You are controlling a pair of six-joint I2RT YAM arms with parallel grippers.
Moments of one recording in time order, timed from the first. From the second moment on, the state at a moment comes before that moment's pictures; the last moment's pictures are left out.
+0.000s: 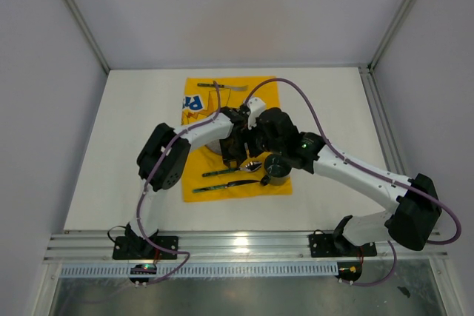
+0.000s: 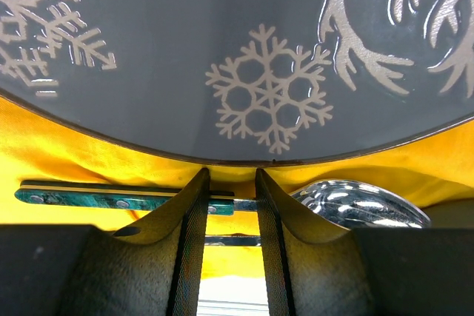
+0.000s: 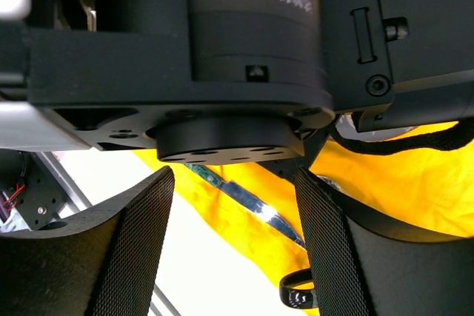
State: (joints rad) left arm -0.74 2.13 1.61 -0.98 -0.08 -0.92; right arm 0.84 1.34 1.08 -0.27 -0.05 0.26
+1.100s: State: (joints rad) left arm -0.74 2.21 1.78 -1.08 -0.11 -0.90; right arm 0.75 0.94 0.85 -0.27 0.90 0.35
